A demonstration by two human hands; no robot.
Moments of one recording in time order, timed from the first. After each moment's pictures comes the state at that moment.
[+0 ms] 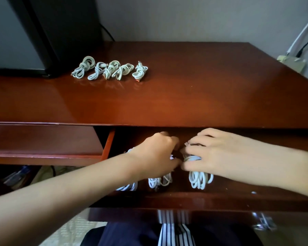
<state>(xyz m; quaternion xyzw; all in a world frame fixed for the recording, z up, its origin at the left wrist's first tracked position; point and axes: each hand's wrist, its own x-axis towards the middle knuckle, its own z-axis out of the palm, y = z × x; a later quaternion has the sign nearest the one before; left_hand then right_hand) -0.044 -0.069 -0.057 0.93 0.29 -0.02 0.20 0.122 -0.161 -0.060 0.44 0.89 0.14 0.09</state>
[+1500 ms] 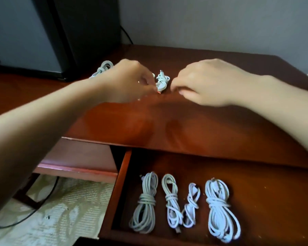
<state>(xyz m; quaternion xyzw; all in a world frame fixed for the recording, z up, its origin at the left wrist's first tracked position) -0.075 0.071 0.034 0.92 0.35 0.15 0.13 0.115 0.007 0.037 0.56 0.81 0.17 0.04</state>
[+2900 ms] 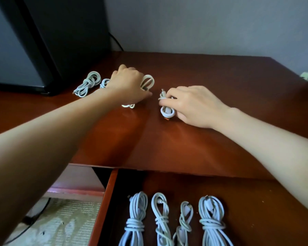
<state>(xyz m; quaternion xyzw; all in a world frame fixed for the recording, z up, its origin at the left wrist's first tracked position) -0.012 0.144 0.007 0.89 0.45 0.11 -0.03 0.154 0.034 -0.026 0.49 0.83 0.26 -0.08</state>
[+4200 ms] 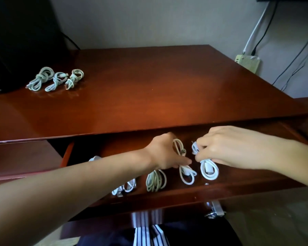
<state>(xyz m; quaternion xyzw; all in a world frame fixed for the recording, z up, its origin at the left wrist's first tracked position) 0.040 -0.106 -0.064 0.81 0.33 -0.01 0.49 0.189 -0.200 -0.044 0.59 0.79 0.00 0.17</state>
